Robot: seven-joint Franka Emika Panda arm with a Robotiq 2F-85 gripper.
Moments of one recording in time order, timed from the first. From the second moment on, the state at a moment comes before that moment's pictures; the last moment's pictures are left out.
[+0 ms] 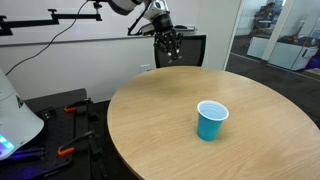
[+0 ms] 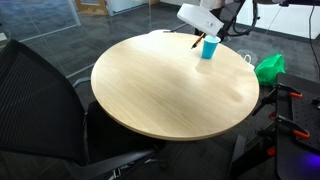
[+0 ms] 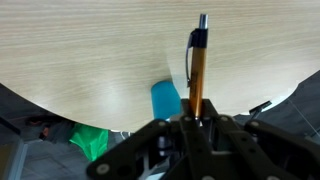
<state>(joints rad) 0.34 0.19 -0.21 -2.16 -0.73 2.30 2.36</state>
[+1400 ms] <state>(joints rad) 0.26 0.24 -0.16 -2.01 -1.04 1.77 2.60</state>
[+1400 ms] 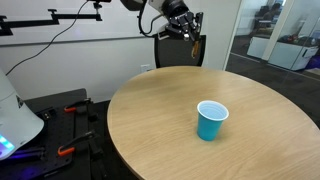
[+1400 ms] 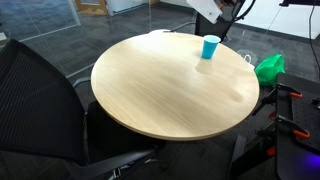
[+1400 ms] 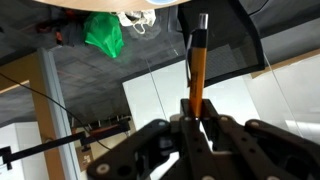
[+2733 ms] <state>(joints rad) 0.09 0.43 -0.10 -1.94 -1.12 1.61 2.60</state>
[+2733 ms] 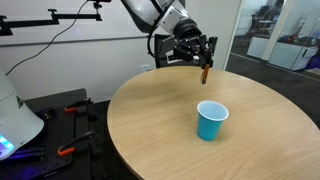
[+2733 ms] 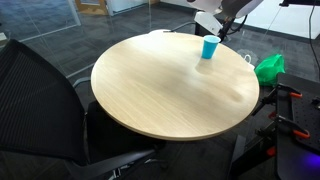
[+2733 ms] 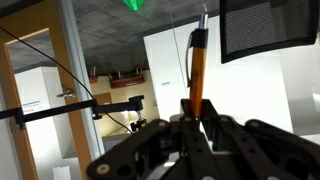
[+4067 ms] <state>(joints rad) 0.05 0.61 -0.09 -1.83 -1.12 1.62 2.59</state>
